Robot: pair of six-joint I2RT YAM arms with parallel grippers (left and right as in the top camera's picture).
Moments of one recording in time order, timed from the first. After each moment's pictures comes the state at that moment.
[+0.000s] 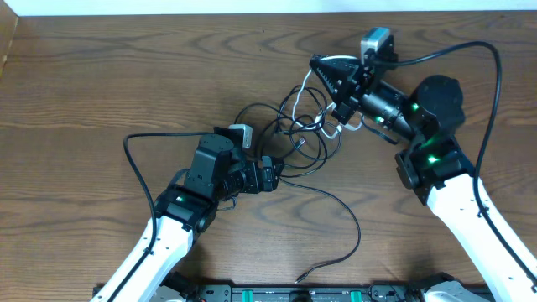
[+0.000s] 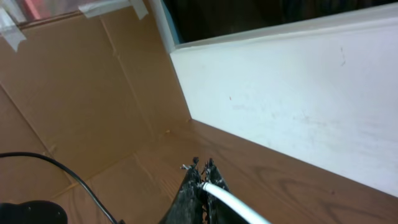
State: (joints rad) left arm -0.42 1.13 0.63 -0.26 0.31 -0.50; right arm 0.35 1.29 0.98 0.41 -0.60 0.31
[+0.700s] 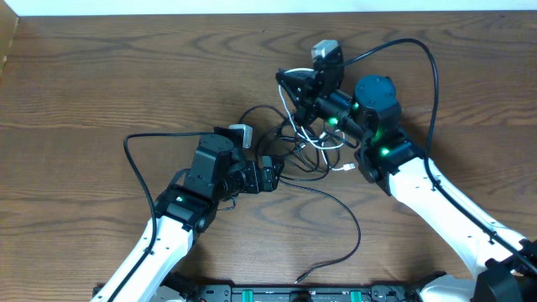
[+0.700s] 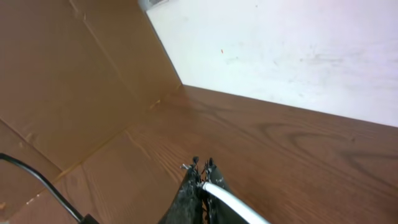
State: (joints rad) left arm -0.42 1.13 0.63 -0.26 0.31 -0.50; right arm 0.50 1.49 0.99 0.41 -0.42 0.35
